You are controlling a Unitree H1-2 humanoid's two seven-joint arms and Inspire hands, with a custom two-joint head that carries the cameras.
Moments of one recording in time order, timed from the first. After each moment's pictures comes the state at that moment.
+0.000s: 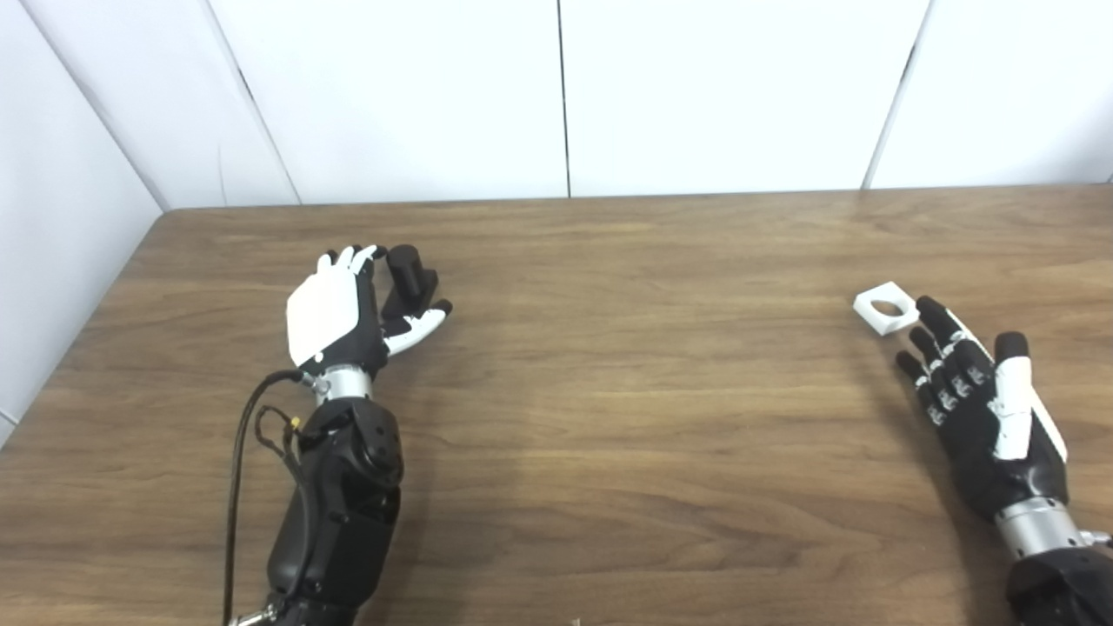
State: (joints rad) left arm -0.28 0.17 -0.07 0.06 0.89 0.47 0.12; right arm 0.01 -0.23 -0.21 -0.10 0.35 0.11 0.20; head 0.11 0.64
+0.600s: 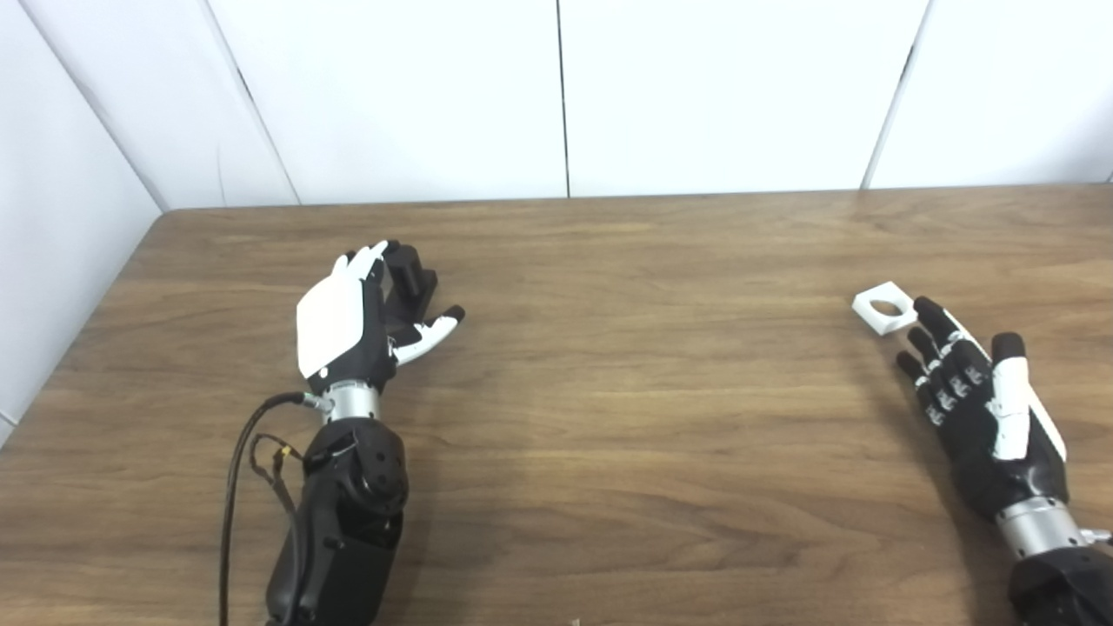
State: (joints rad) left arm -0.22 0.16 -0.09 0.00 0.82 0.35 0.23; right arm 0.01 -0.24 -0.20 -0.10 0.35 0.11 0.22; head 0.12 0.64
